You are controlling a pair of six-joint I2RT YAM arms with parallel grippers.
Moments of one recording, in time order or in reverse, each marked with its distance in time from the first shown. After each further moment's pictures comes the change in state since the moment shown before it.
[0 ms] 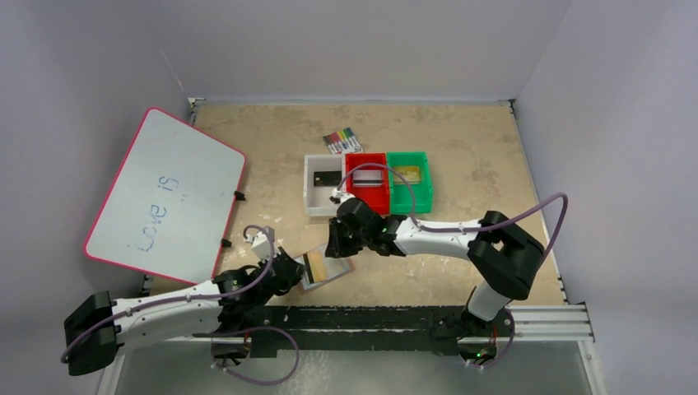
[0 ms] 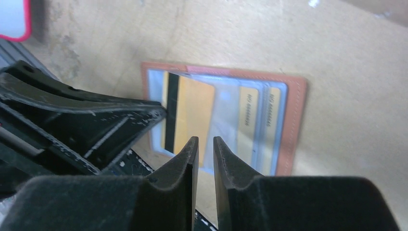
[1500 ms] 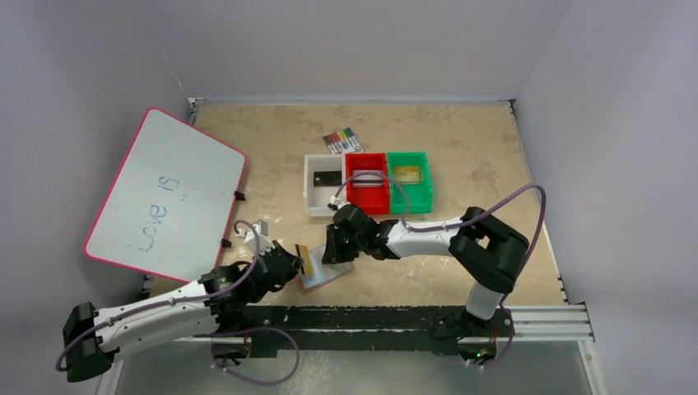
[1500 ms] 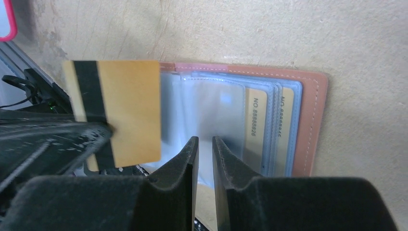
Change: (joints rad) left arm 0.000 -0.103 0.100 -0.158 -0.014 -0.018; right arm 0.008 0.111 -0.003 0.098 -0.045 0.069
